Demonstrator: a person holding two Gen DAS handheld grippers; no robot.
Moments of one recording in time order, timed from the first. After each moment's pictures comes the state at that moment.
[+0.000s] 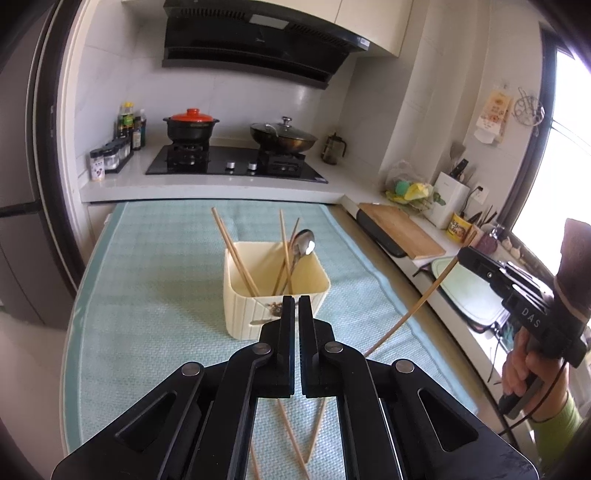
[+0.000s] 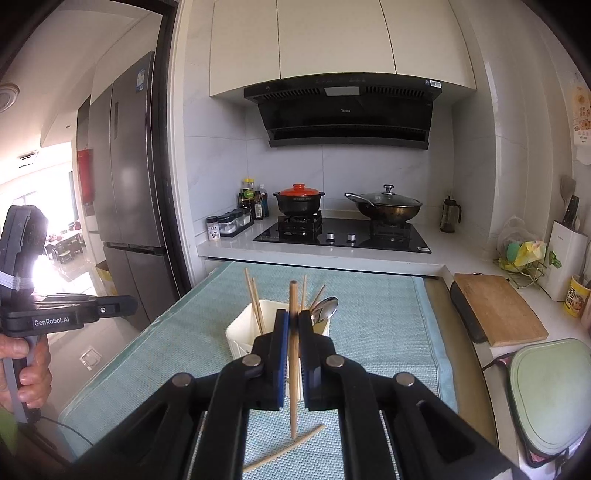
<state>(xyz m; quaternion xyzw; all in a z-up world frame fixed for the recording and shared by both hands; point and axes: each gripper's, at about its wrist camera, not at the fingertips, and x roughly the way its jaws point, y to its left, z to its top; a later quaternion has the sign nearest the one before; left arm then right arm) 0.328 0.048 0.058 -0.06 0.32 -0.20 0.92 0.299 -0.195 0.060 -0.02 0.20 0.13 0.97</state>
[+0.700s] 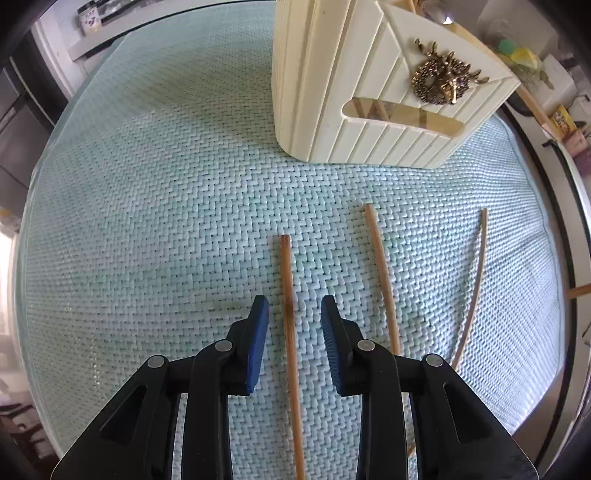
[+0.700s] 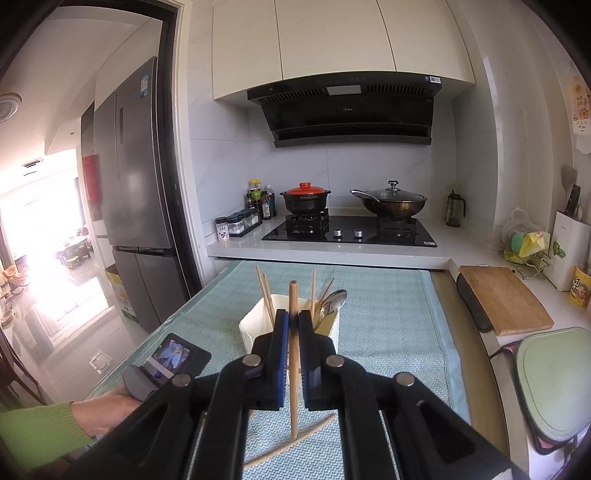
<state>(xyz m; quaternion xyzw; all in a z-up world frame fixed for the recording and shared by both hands) 0.426 0.023 -0.173 0.02 0.60 -0.09 0.80 0.277 -0.196 0.056 0.00 0.20 0.14 0.97</state>
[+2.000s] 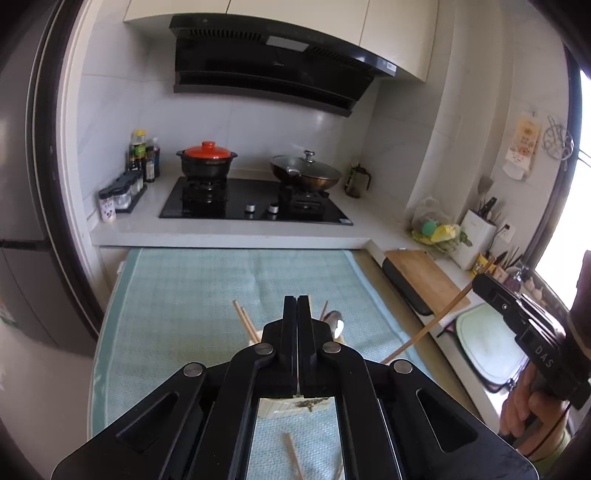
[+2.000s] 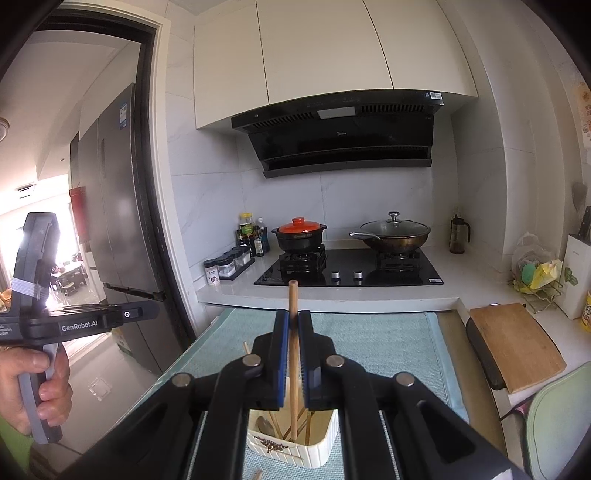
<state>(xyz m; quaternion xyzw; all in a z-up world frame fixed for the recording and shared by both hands) 0.440 0.054 0.142 -0.06 0.29 -0.16 0.94 0.393 -0.183 0.122 0.02 0.17 0.13 0.98</state>
